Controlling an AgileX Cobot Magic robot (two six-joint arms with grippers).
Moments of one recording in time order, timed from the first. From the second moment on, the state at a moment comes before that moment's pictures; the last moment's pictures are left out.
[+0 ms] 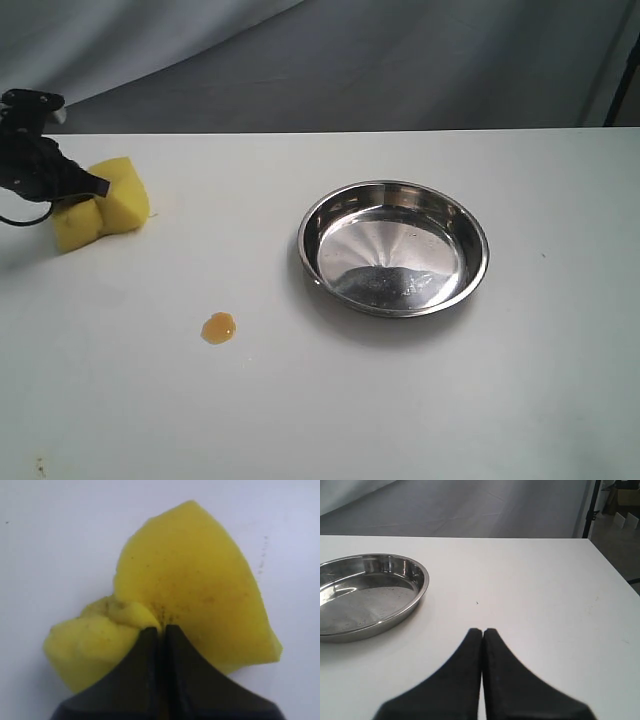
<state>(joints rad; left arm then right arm) 0.10 2.15 -1.41 -0.67 0.46 0.96 -0.08 0.21 0.00 -0.01 0.23 -0.15</state>
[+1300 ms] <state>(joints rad) 0.11 2.17 -1.41 -0.76 0.47 1.05 -0.08 0.21 0.00 -0.01 0.23 -0.15</state>
